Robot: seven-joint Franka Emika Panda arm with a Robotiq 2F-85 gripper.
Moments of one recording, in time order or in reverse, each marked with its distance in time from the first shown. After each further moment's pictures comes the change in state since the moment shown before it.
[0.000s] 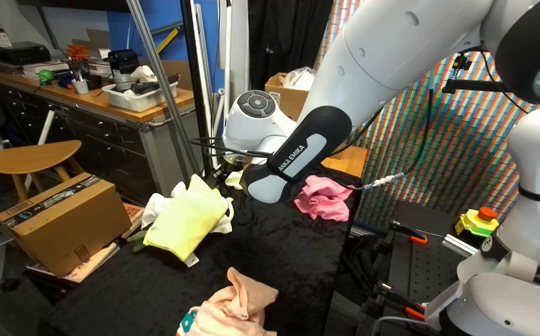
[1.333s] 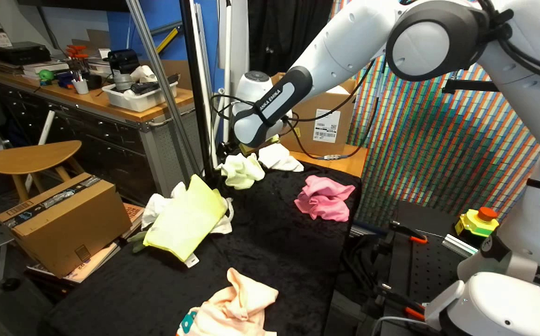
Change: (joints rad) arm -0.860 0.129 0.595 0.507 -0.064 -0.260 -0.147
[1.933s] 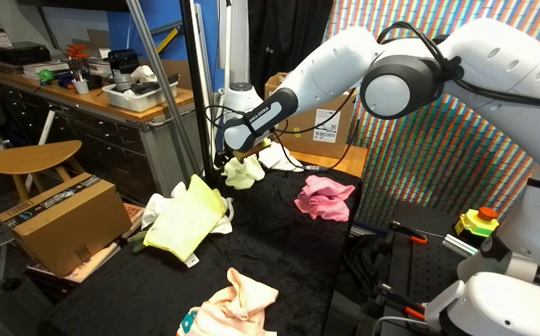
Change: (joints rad) arm -0.034 0.227 -0.001 0.341 -0.043 -0.229 0.013
